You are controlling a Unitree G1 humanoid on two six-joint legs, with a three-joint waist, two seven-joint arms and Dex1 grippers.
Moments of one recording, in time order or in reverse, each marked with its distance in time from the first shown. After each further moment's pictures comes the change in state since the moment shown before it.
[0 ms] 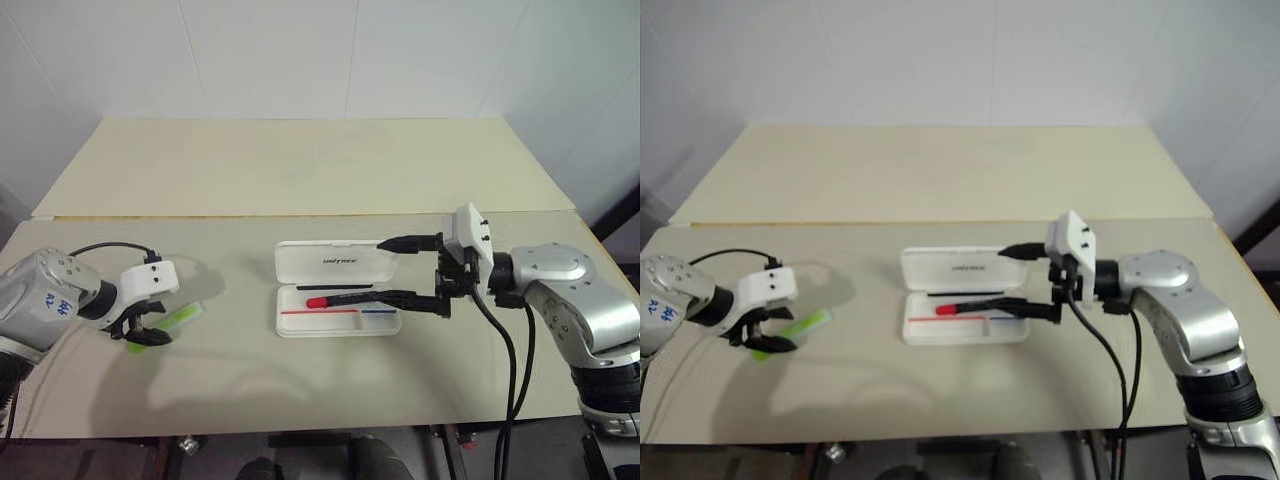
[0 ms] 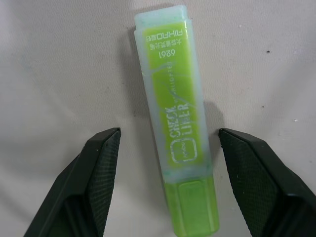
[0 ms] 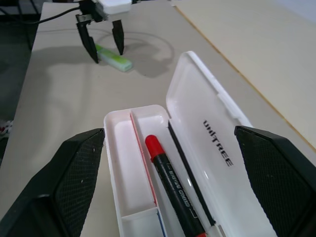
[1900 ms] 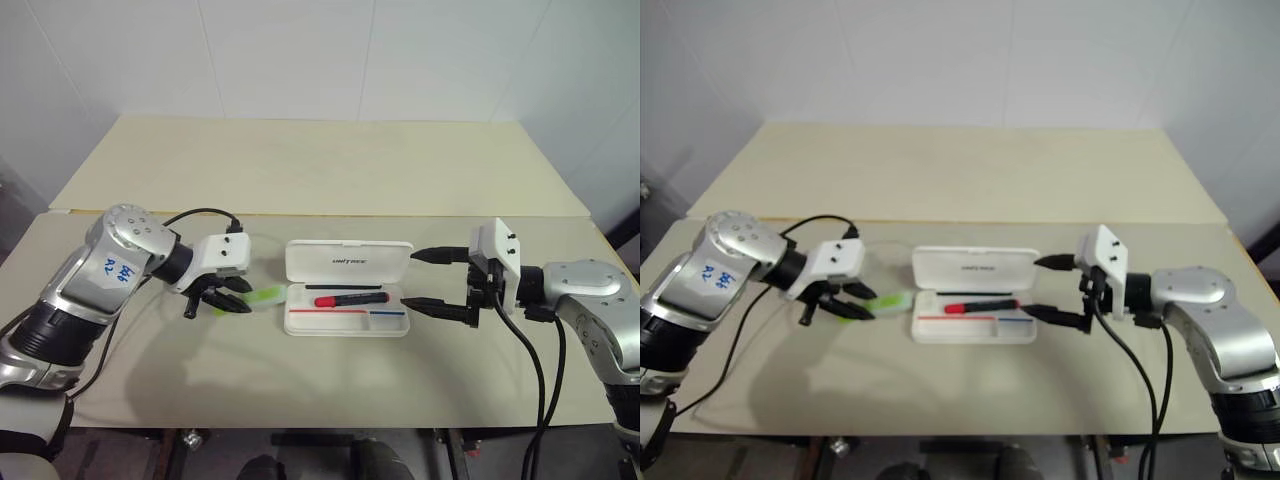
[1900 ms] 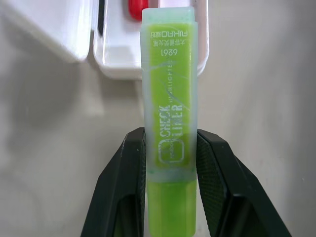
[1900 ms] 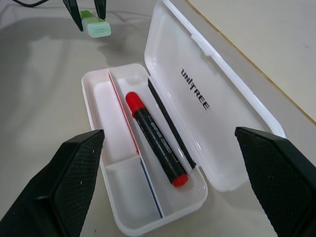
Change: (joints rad) left arm -0.310 -0.270 -0.098 -0.080 -0.073 -0.067 -0.198; right arm 0.154 -0.116 -0.086 0.013 -0.022 -0.046 -0.013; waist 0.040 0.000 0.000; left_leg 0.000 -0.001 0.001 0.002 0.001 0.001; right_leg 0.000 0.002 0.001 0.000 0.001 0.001
